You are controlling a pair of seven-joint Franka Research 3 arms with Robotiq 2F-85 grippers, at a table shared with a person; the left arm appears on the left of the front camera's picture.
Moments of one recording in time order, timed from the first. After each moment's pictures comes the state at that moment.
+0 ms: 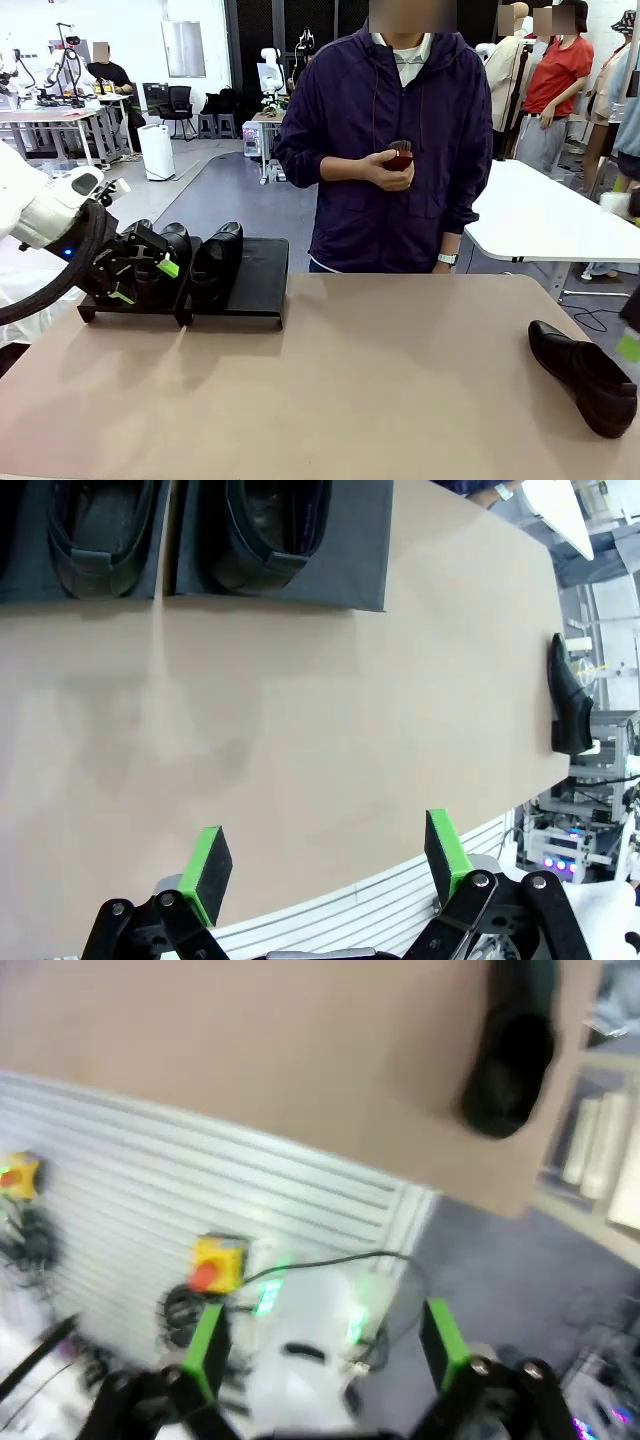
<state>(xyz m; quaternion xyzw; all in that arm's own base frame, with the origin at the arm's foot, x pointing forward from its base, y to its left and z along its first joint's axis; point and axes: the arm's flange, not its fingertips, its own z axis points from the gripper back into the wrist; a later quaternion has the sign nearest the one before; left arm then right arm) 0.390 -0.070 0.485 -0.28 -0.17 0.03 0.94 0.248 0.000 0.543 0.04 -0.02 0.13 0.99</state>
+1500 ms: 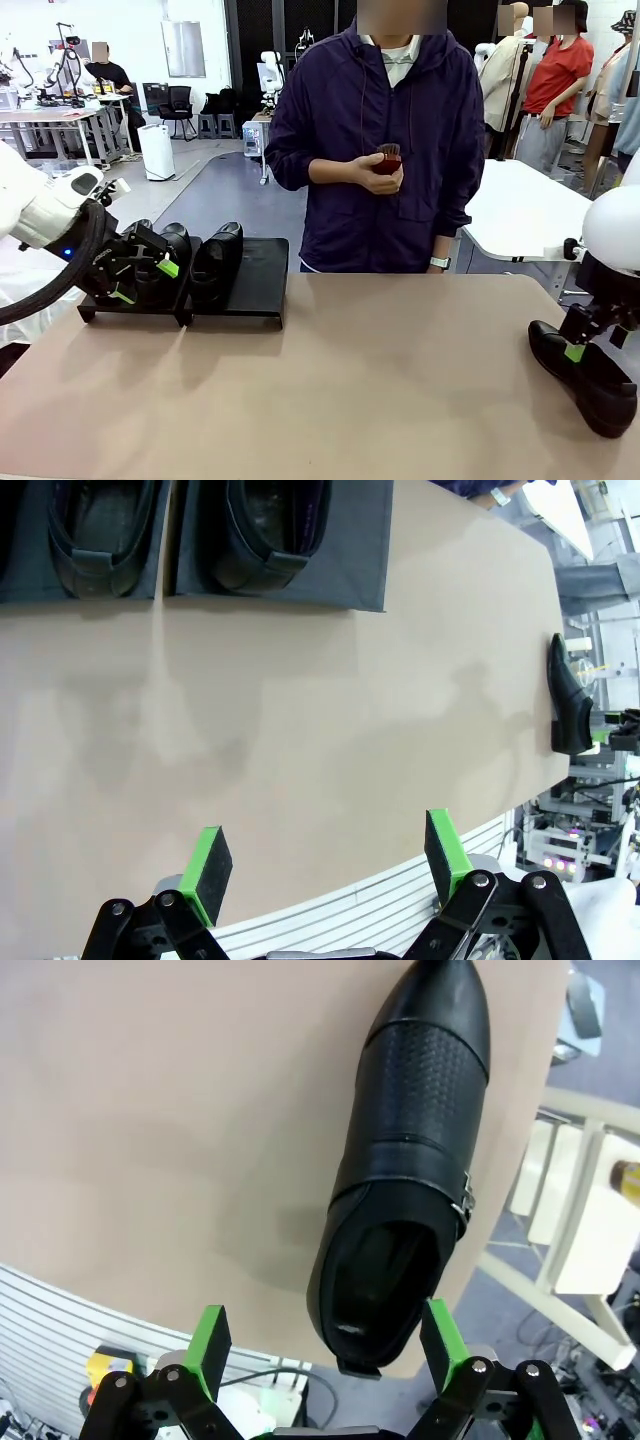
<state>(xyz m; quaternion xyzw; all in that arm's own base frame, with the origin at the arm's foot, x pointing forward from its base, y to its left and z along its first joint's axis) 0.390 -0.069 0.485 -0.28 -0.17 0.03 0.94 0.404 -0.053 0.408 -0.01 -0.02 0.12 0.99</state>
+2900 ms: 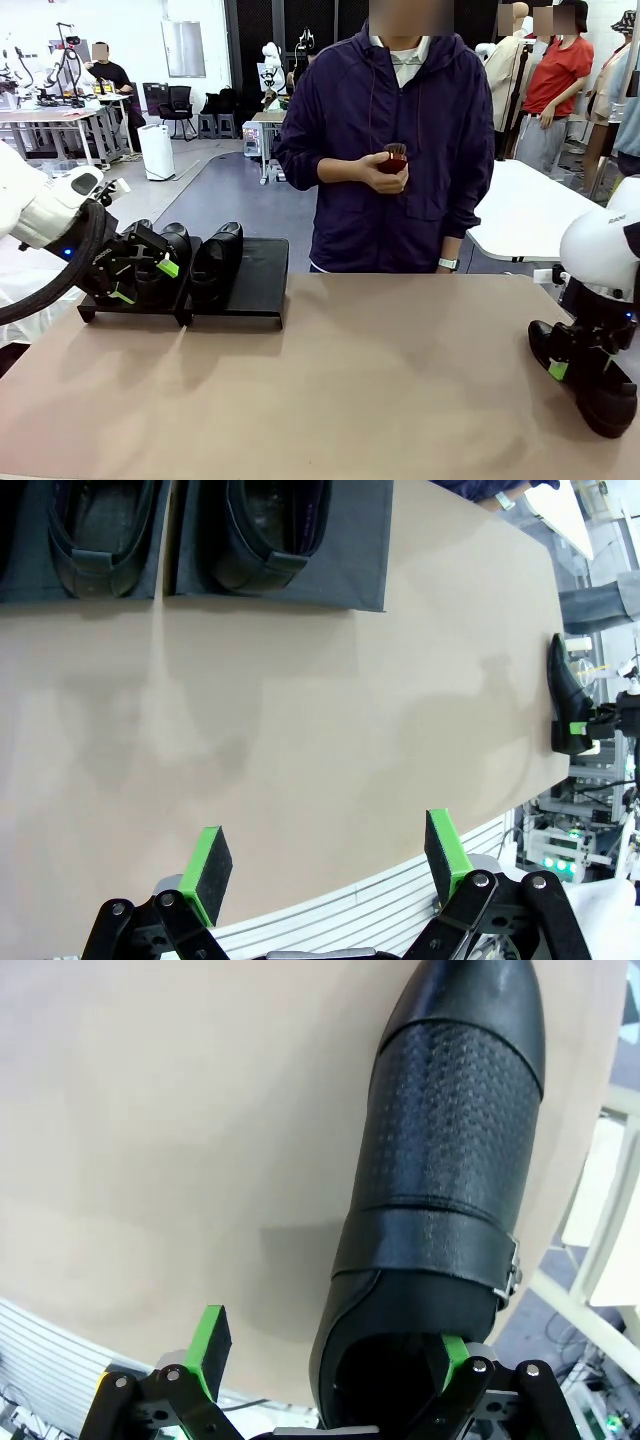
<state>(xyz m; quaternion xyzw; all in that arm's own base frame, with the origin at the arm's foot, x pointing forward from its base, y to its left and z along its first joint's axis) 0.390 -0.069 0.485 -0.28 -0.17 0.03 0.94 0.427 -0.060 0.351 0.02 0.01 0.11 0.99</state>
